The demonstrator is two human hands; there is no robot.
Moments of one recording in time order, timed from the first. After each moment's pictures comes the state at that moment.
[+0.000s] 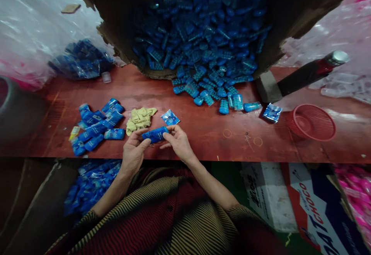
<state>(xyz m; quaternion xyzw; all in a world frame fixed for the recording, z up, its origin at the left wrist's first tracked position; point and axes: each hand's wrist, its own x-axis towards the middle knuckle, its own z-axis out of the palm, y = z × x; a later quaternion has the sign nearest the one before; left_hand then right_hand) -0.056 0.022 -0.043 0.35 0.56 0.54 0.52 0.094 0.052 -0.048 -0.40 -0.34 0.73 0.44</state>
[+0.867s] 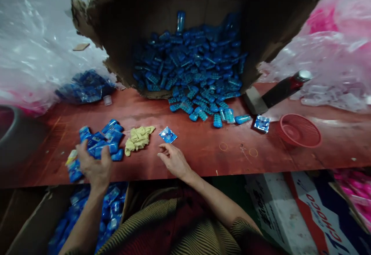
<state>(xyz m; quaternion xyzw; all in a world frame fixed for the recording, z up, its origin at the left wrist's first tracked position) -0.151 0.047 -0.038 0.53 0.74 0.41 -0.03 0.093 0.057 -0.047 -0.49 -0.64 0.49 0.35</state>
